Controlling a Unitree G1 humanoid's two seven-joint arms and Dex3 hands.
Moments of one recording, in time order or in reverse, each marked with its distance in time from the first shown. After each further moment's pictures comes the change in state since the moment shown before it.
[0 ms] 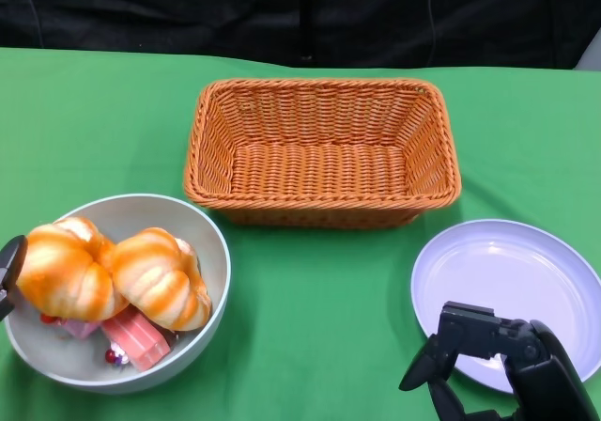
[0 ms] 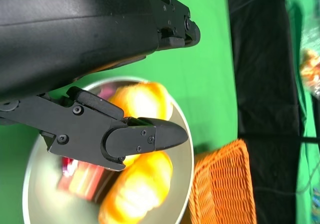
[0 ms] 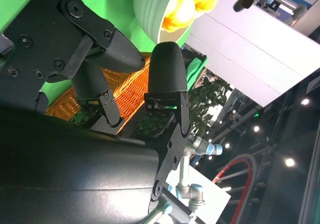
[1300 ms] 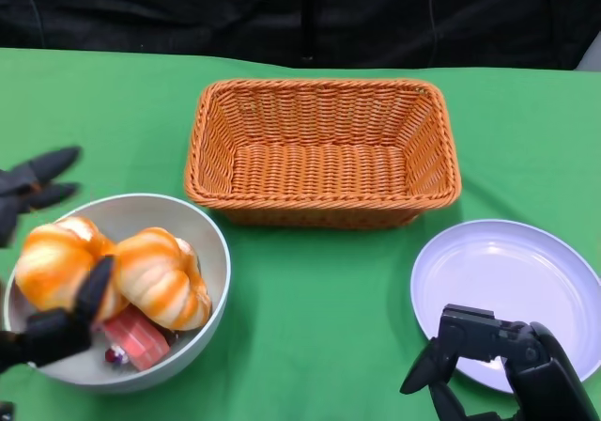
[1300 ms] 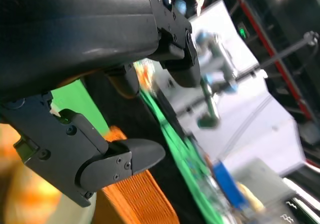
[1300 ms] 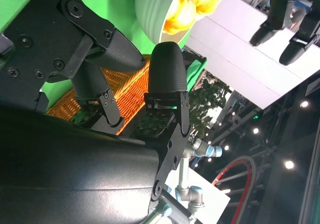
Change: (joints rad) left arm 0.139 -0.147 -0.122 -0.011 0.376 -1.036 0.179; right arm -0.006 -0.004 -0.002 0.022 -0.002 -0.018 0.002
